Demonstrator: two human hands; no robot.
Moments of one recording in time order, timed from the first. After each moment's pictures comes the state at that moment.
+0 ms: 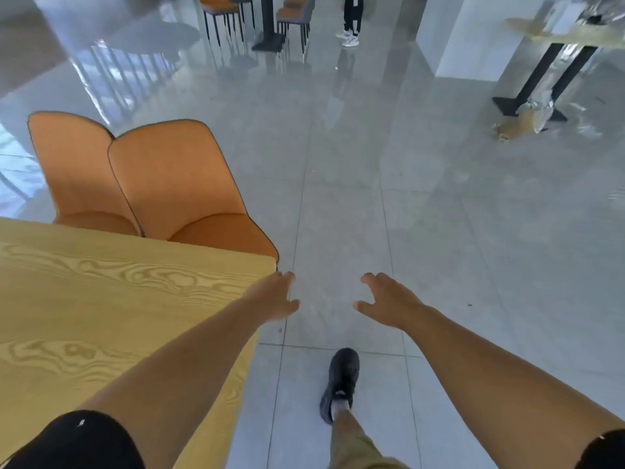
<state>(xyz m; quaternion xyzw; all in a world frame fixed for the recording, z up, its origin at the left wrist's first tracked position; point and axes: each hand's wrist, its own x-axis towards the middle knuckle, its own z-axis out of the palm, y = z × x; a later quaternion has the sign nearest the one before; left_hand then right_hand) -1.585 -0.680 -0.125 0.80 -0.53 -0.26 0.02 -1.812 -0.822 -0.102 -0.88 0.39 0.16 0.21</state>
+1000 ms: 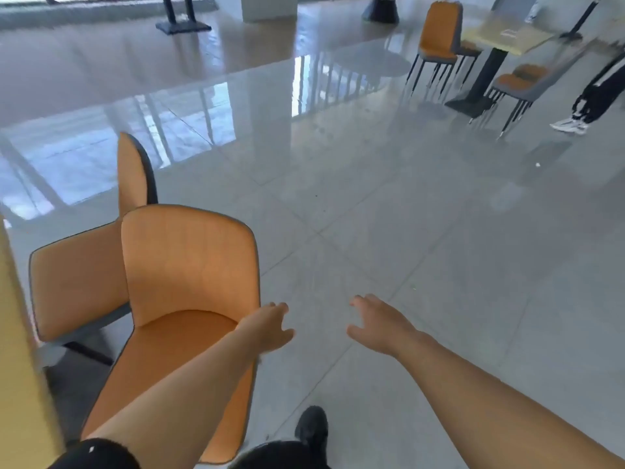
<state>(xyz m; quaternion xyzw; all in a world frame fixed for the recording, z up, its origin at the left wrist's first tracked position) -1.203 -1.087 -0.168 0.93 -0.19 -0.29 0.13 -1.274 -1.331 -0.109 -0.96 0.06 0.24 0.15</state>
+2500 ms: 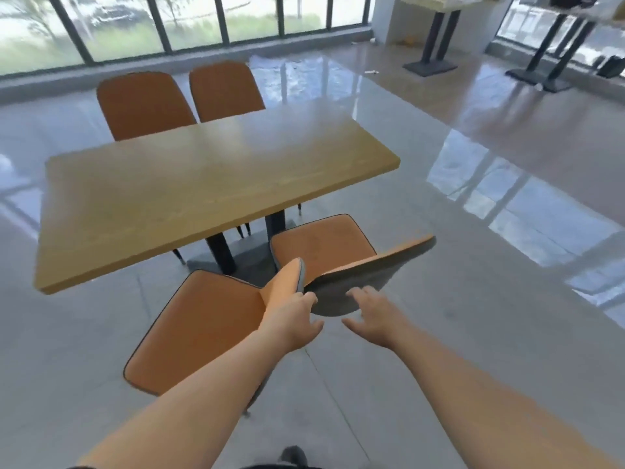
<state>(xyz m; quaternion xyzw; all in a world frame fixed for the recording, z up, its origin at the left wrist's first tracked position) -0.866 -1.041 -0.131 0.74 0.60 0.04 0.28 -0.661 -1.046 -0.111 -0.64 -0.73 0.26 -0.01</state>
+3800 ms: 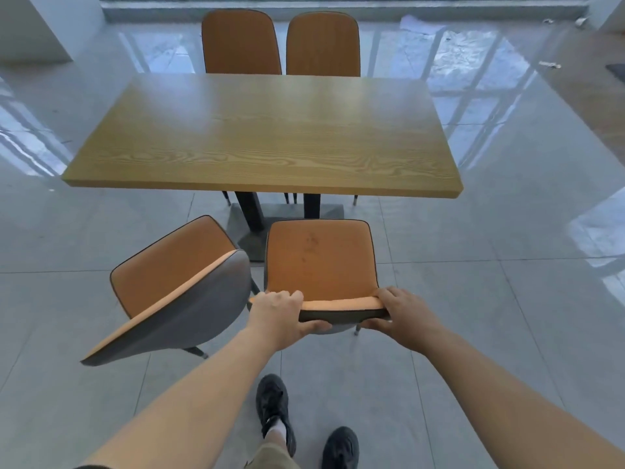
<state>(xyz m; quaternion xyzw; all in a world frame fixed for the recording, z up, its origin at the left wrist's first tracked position) -0.666 -0.941 -0.177 0.62 0.77 -0.05 0.11 -0.425 -0.807 -0.172 -0.41 -0.88 0.21 -0.11</state>
